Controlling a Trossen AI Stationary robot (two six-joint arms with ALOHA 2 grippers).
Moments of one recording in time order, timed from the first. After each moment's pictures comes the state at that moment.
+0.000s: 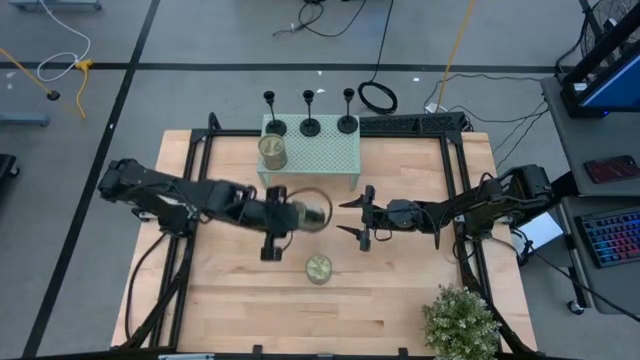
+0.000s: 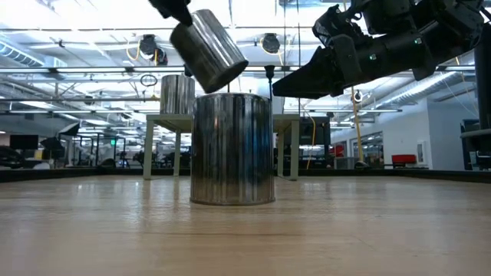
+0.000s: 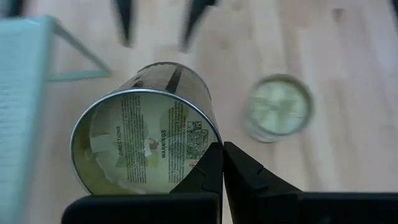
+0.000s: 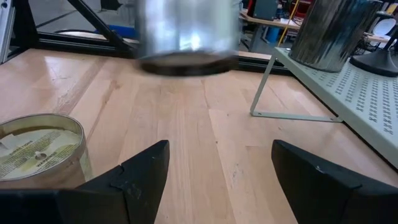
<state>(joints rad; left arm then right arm) -0.22 1.47 1.40 -0.86 -0.18 -0.09 0.09 1.50 0.50 0.79 0.23 -0.09</state>
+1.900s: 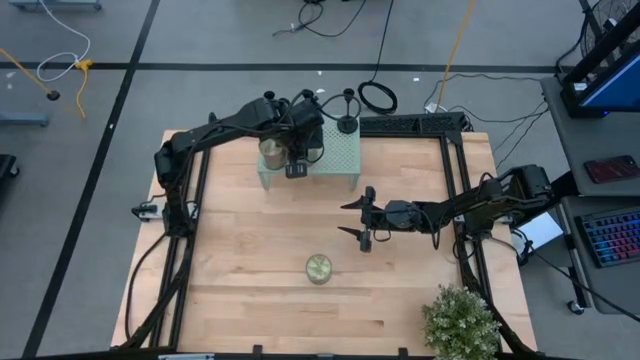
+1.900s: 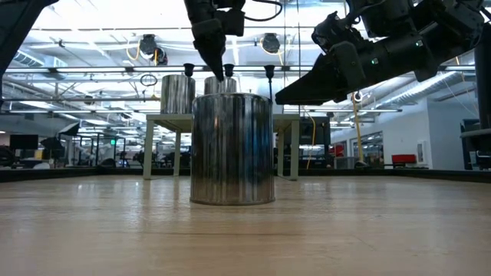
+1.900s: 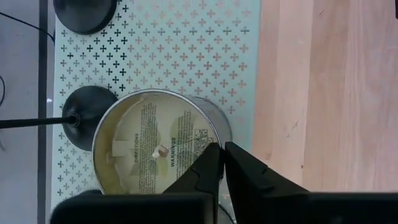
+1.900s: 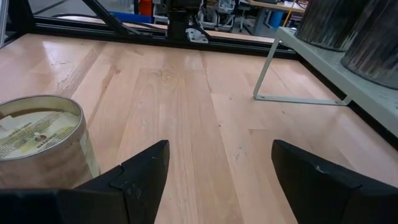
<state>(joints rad) 0.37 1.88 1.98 -1.26 -0.05 0.36 0.09 1.50 0.50 0.73 0.23 -0.06</state>
